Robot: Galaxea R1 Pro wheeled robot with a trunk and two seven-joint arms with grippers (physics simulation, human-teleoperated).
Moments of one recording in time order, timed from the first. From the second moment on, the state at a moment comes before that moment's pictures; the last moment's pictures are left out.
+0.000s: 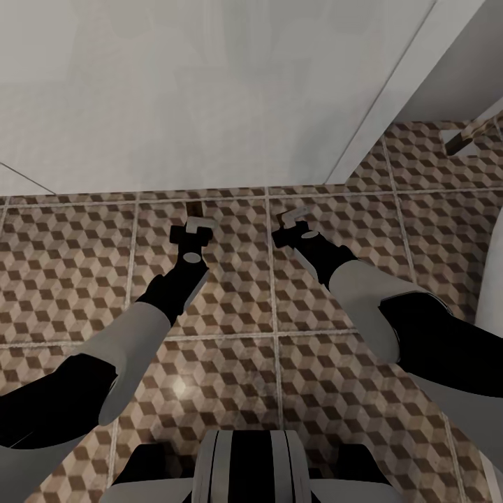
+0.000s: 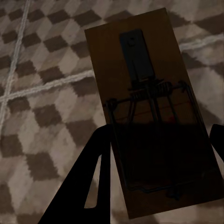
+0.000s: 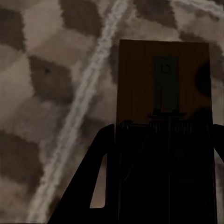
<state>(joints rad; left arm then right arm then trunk) -1.23 -0.13 -0.30 -0.57 -0.09 0.07 0.50 -1.52 0.17 0.19 -0.11 0.15 0.07 0.02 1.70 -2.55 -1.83</state>
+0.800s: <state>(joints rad) -1.23 -0.13 -0.32 -0.60 -0.09 0.07 0.50 -1.52 0.17 0.19 -0.08 0.15 0.03 0.02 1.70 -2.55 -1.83</state>
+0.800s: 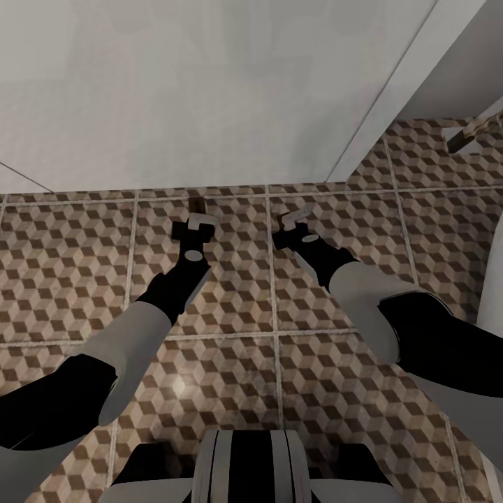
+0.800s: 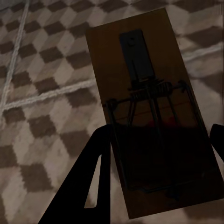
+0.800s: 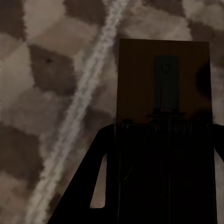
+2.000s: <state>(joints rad) -1.23 -0.13 -0.35 -0.58 -0.08 0.07 0.49 -1.52 0.17 0.19 -0.10 0.16 -0.04 -0.05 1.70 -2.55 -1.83</state>
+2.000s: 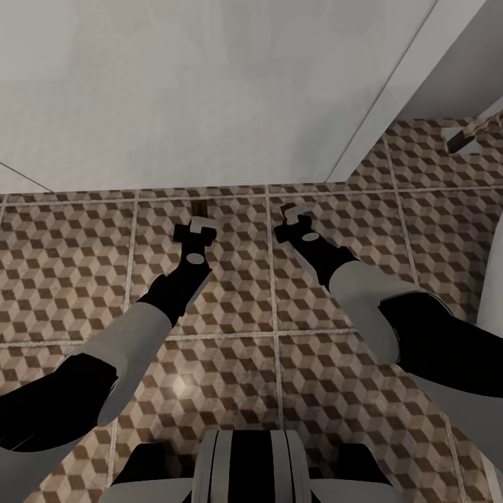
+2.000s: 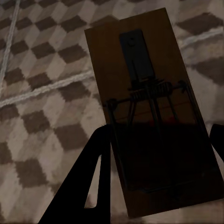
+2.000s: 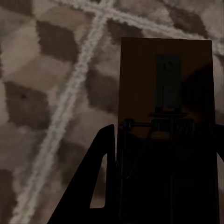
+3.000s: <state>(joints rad) -1.23 -0.13 -0.35 -0.50 -0.08 0.02 0.49 -1.52 0.17 0.19 -0.10 0.15 -0.04 -0.05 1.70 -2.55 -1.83</state>
